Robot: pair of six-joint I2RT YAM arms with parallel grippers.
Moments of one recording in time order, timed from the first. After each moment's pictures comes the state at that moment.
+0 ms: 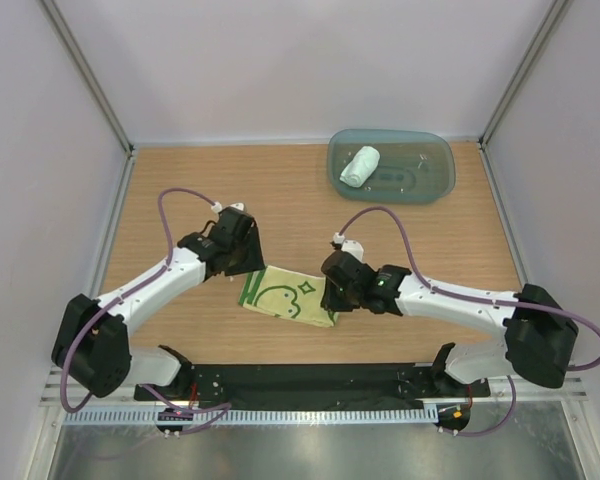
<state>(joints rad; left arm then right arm) -0.55 1.34 0.90 -0.55 -0.12 -0.66 0.98 1.31 0.80 -0.45 0.17 0.91</state>
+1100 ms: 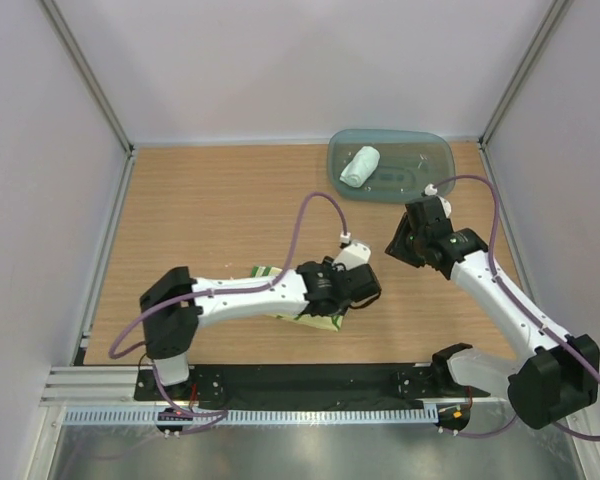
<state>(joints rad) -1.24 1.73 1.36 -0.73 -0.54 -0.64 0.38 1.14 0.92 -0.67 0.14 0.73</state>
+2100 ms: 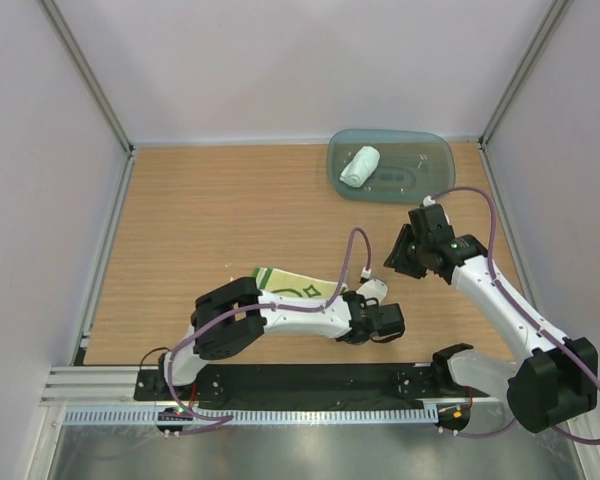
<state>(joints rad) -1.38 2.10 1.54 -0.85 -0.53 -0.80 0.31 1.12 0.85 -0.71 0.02 0.70</state>
